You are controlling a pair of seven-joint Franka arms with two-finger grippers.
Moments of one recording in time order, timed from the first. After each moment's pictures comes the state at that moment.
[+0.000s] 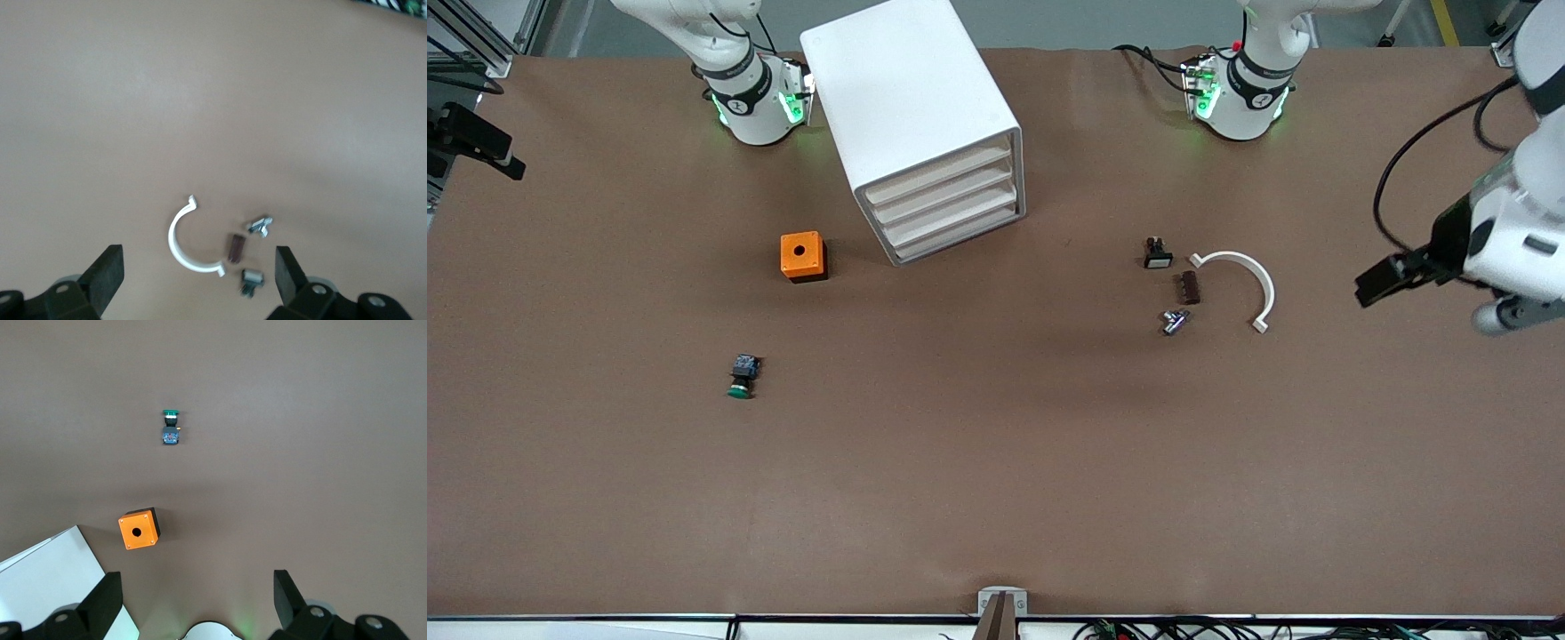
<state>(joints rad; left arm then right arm) -0.03 0.12 -0.10 -1.43 0.03 1.57 -0.35 -0.08 -0.17 -0.04 -1.66 0.02 1.44 -0.06</state>
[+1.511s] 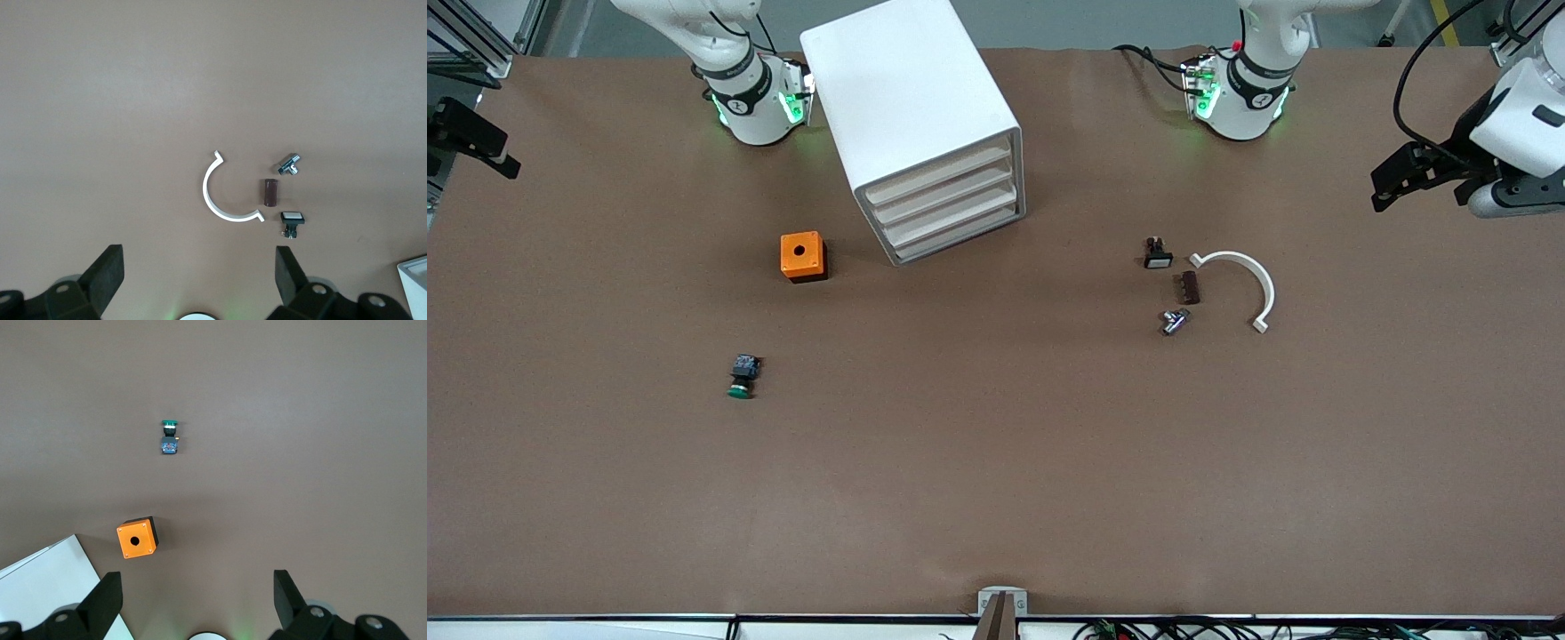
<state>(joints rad) 0.01 -0.10 -0.13 -1.65 0.03 1.52 -0.15 -0.08 -0.19 -0.04 -1.67 0.01 1.48 -0.06</state>
